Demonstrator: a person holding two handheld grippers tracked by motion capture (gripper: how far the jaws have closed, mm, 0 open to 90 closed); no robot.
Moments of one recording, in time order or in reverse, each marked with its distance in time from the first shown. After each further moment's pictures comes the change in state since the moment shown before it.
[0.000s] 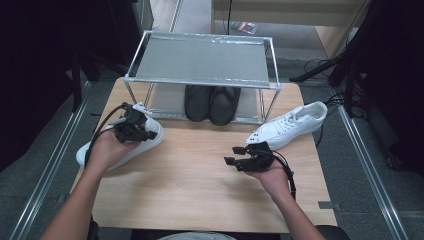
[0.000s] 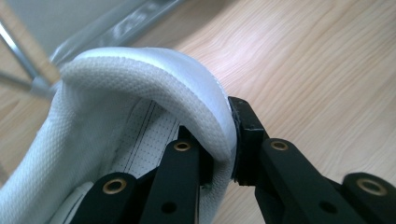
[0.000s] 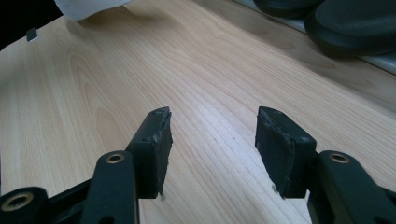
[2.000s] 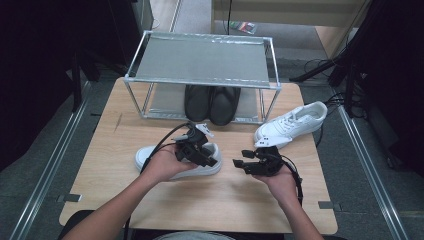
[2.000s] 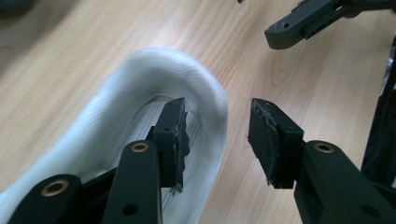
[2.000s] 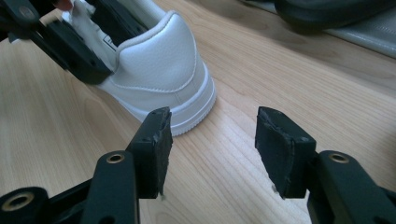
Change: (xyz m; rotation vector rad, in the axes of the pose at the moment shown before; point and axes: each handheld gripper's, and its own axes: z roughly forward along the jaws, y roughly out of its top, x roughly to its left) left arm -0.110 0.054 0.058 -0.025 -0.326 0.132; right arm -0.006 -0.017 -0.019 -0.006 -0.056 0.059
